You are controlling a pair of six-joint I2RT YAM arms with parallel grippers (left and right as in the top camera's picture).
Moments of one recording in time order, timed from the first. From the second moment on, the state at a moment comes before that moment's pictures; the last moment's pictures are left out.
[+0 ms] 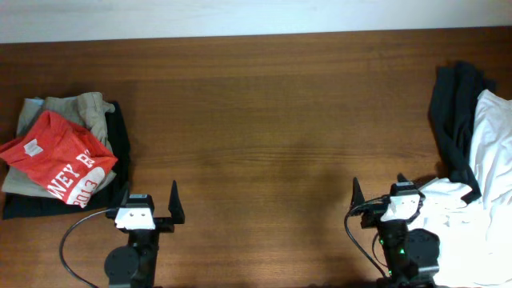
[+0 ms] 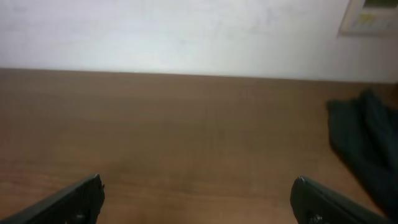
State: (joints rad) left arm 0.00 0.02 0.02 -0.07 0.02 0.00; right arm 0.06 0.03 0.07 -0.22 0.02 0.00
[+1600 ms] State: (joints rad) left arm 0.00 0.91 0.62 -0.28 0.05 0.00; right arm 0.01 1.60 1.18 -0.74 -0.36 -0.07
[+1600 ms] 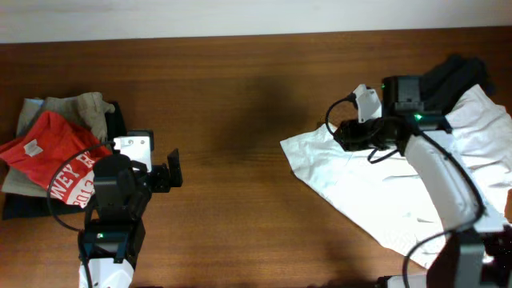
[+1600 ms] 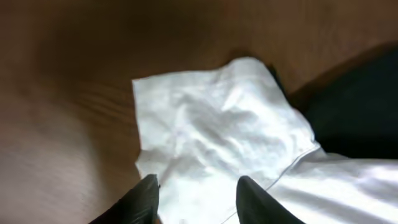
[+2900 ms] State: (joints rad) left arm 0.00 0.92 0.62 -0.15 0.25 -0.06; right arm 0.19 1.63 1.52 -0.66 -0.36 -0.07
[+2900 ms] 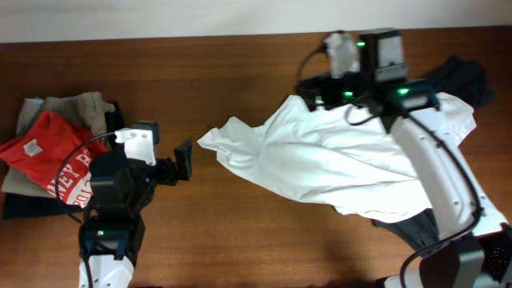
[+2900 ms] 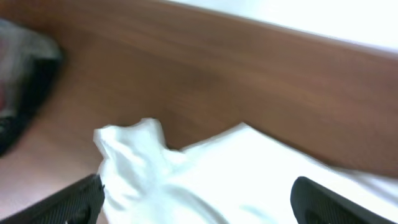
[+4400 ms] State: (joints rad) left arm -0.02 1.64 1.12 0.13 -0.09 -0.48; right arm -0.33 1.63 1.52 -1.04 -0.25 0.00
